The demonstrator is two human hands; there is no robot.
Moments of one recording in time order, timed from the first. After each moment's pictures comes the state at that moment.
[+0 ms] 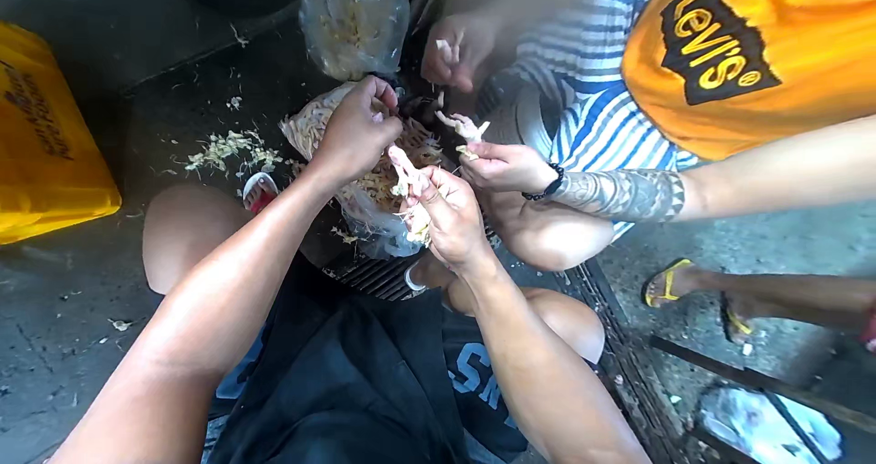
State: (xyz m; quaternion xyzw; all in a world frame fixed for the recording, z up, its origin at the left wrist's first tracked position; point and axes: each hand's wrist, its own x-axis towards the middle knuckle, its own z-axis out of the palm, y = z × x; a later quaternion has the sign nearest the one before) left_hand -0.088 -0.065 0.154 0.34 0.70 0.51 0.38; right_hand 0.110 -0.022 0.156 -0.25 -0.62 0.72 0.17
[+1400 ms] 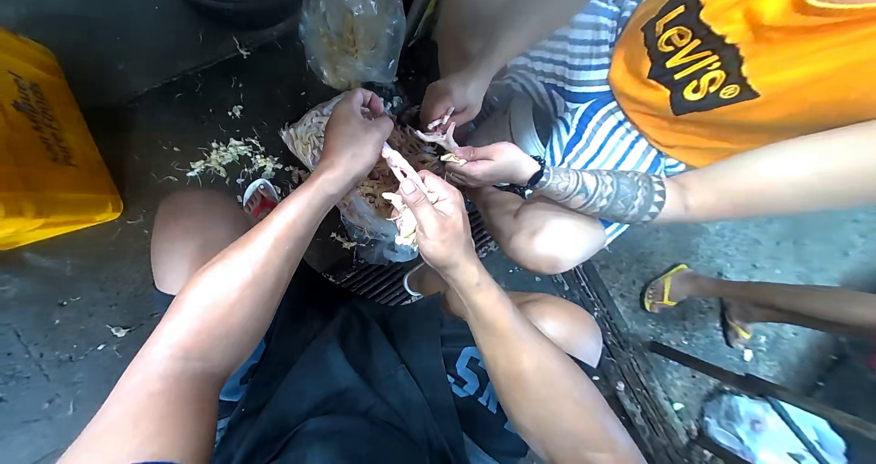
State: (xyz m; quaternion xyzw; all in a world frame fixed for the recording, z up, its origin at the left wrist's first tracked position) left_hand -0.081 -0.057 0.155 0.22 0.73 0.52 0.37; right_hand 0.101 -0.033 0.162 -0.30 -0.68 0.64 0.19
